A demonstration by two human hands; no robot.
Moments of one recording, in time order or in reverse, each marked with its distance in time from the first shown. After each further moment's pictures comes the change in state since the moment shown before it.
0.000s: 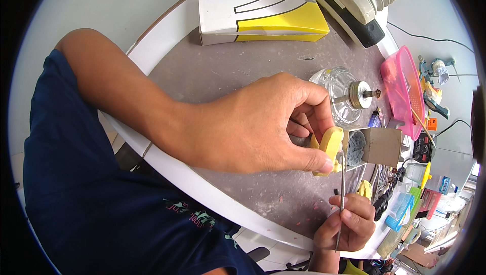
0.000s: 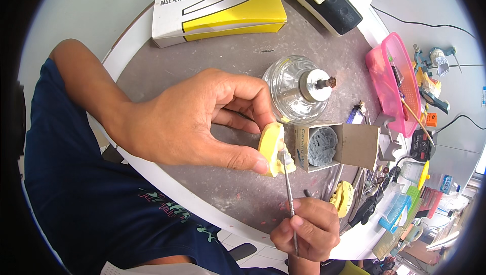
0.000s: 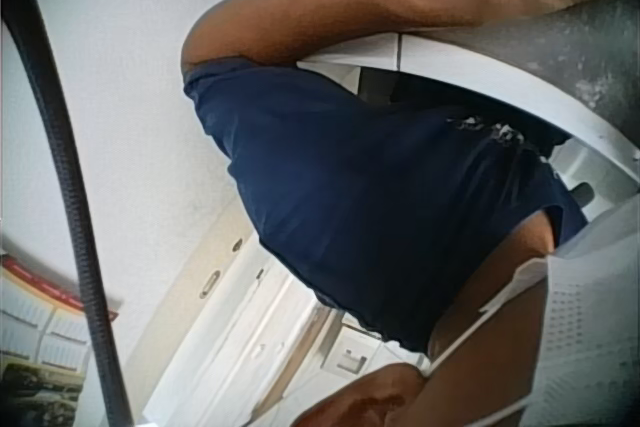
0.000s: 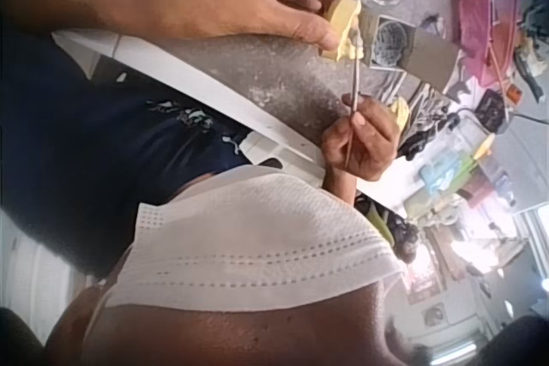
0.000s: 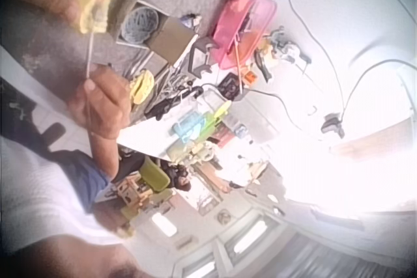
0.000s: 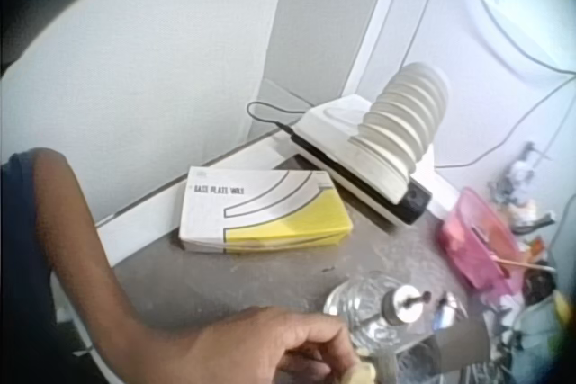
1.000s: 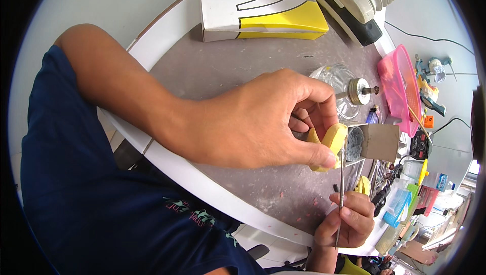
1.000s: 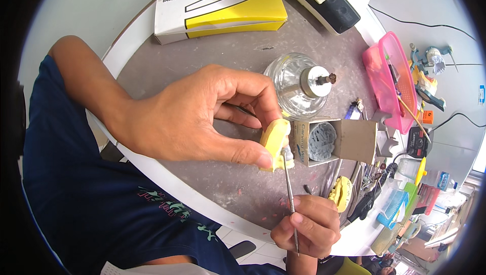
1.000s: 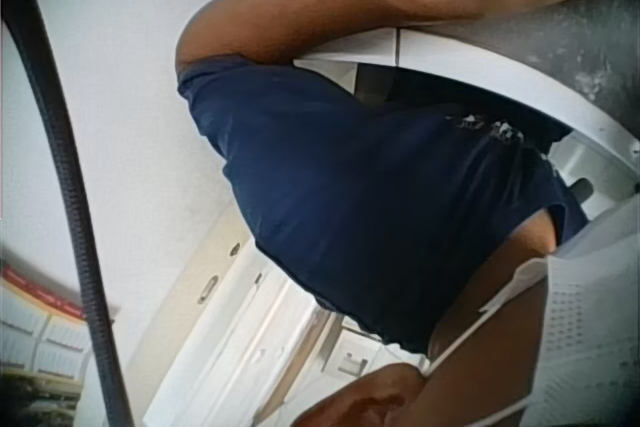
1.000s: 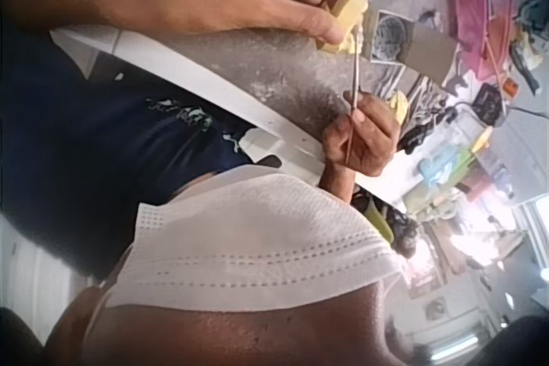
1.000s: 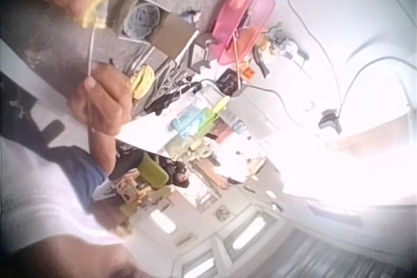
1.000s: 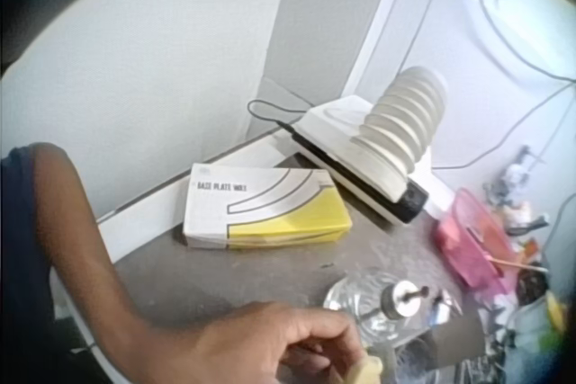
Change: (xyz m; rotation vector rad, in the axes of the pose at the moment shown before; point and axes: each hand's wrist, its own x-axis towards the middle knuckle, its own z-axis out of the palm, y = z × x) left_hand -0.001 -0.001 0.003 -0.022 0.055 0.090; right_hand -0.002 -0.006 0.001 -0.068 -0.013 0.018
